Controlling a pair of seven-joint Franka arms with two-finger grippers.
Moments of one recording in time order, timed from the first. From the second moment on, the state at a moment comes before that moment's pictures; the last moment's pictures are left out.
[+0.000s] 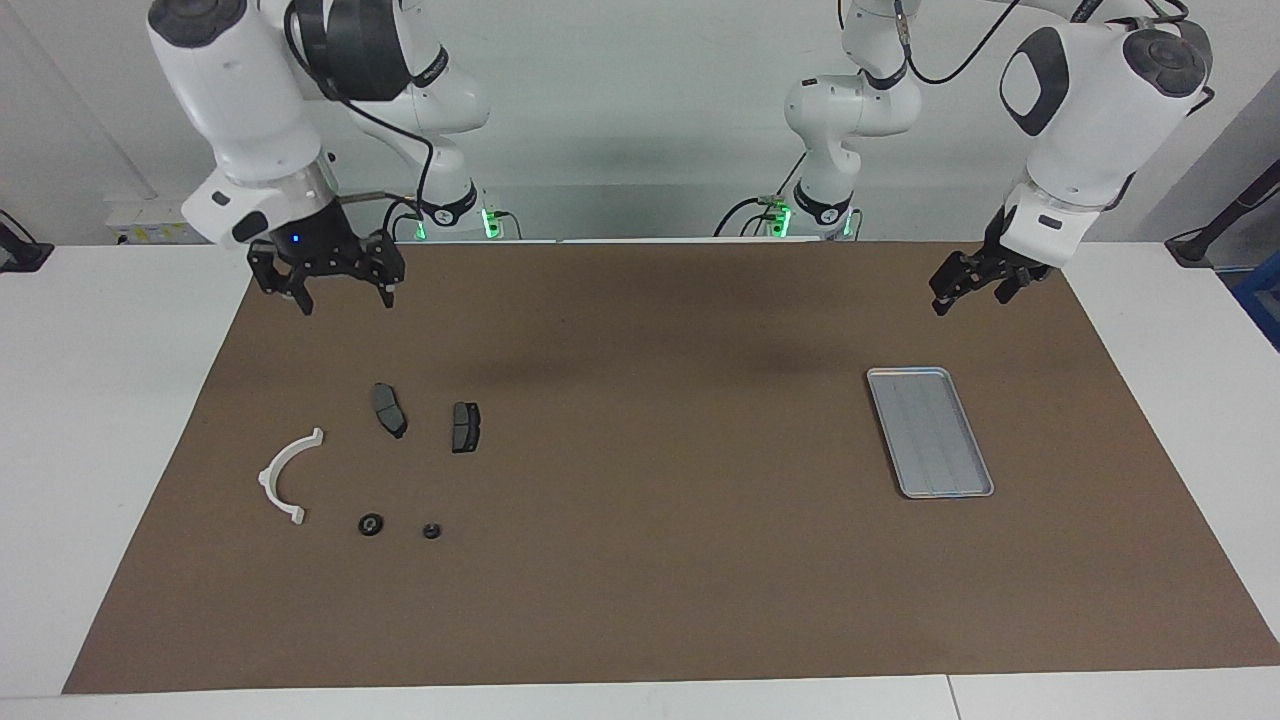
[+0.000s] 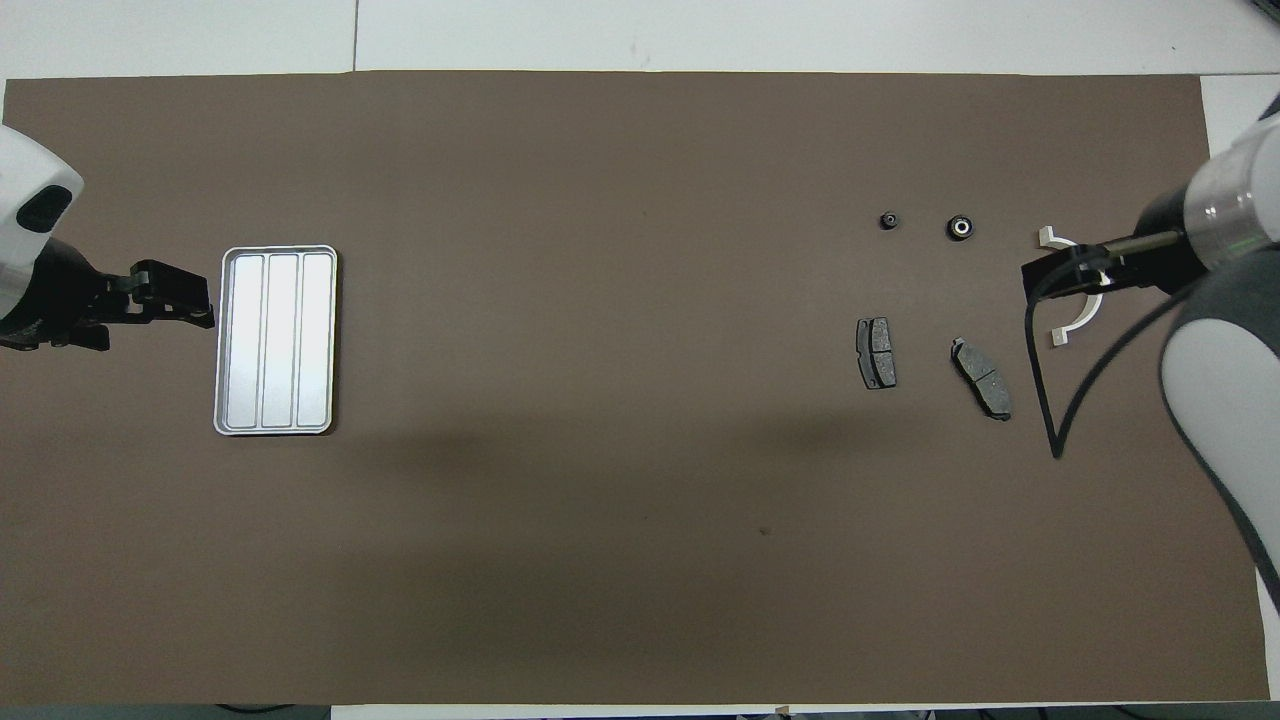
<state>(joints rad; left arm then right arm) -0.08 -0.01 0.02 -1.72 -0.02 1.67 -0.19 0.09 -0.05 -0.02 -1.64 -0.02 1.58 -0.03</state>
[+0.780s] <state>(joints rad) -0.08 -0.01 0.02 -1.72 -0.02 1.67 -0.19 0.09 -0.07 -0.04 -1.64 -0.01 1.47 0.01</state>
